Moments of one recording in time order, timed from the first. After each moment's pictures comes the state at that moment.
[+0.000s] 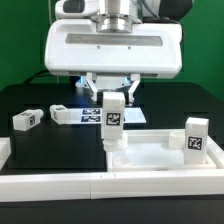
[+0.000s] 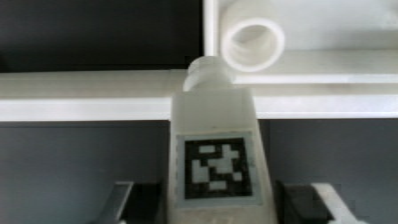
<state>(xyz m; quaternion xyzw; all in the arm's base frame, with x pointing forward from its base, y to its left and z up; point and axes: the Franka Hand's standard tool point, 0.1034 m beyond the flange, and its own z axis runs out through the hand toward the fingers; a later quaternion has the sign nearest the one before) 0.609 -0.011 0.115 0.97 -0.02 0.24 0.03</state>
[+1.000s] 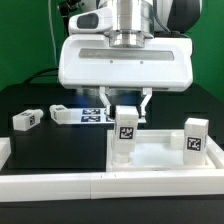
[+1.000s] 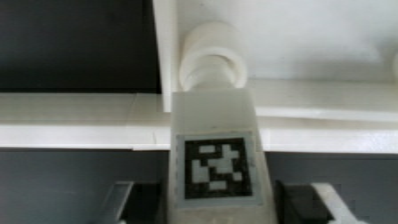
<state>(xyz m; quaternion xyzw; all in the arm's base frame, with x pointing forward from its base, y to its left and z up) 0.603 0.000 0.093 0.97 0.00 0.22 0.03</state>
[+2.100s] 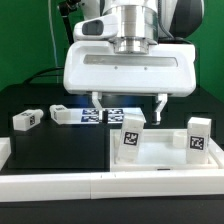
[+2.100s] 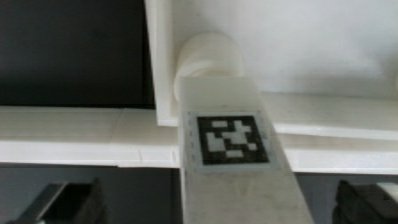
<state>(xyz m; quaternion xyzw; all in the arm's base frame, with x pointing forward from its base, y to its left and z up) 0.600 0.006 0.087 0.98 0.00 0.22 0.03</state>
